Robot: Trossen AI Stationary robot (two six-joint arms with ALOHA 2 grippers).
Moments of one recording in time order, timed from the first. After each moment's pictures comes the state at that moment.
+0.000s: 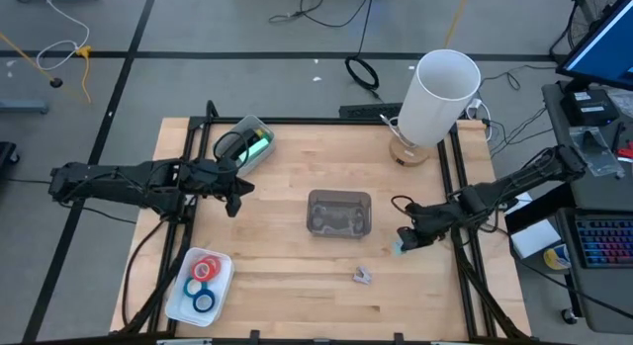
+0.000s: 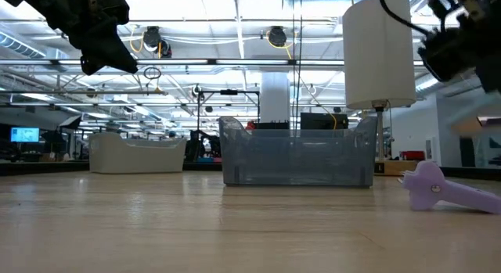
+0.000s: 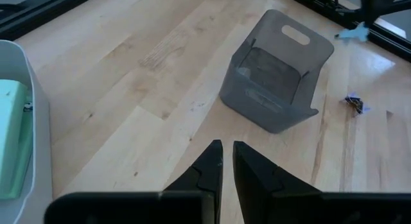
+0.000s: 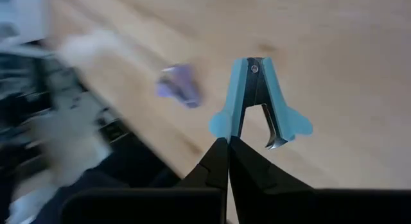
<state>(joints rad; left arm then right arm) 0.04 0.71 0.62 -0.52 -0.14 -0.45 0.38 0.86 0.52 -0.50 -0.16 1.64</state>
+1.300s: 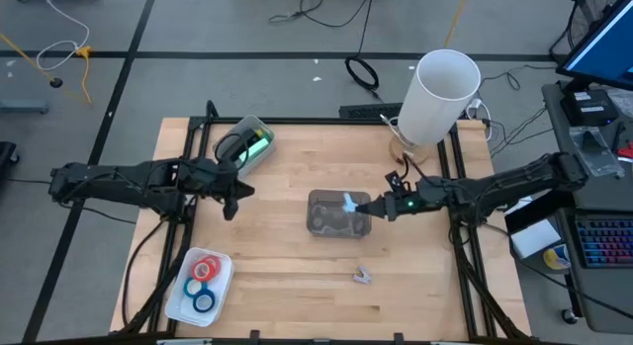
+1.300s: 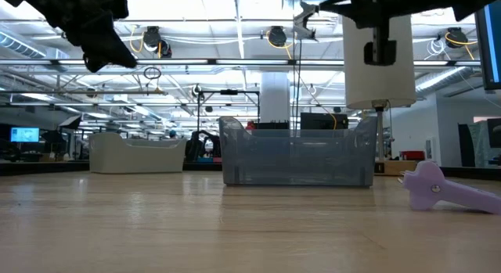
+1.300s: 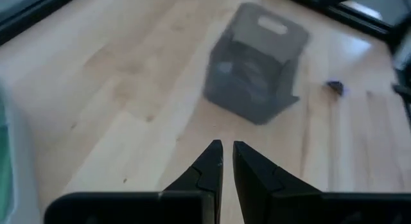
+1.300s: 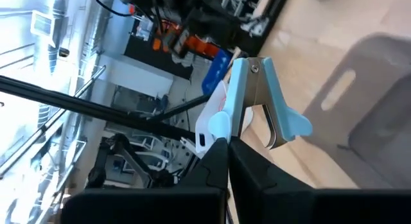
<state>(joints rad) 0.04 0.70 0.62 -0.52 -0.07 -0.37 0.16 1.02 0.55 0.32 0.08 1.20</state>
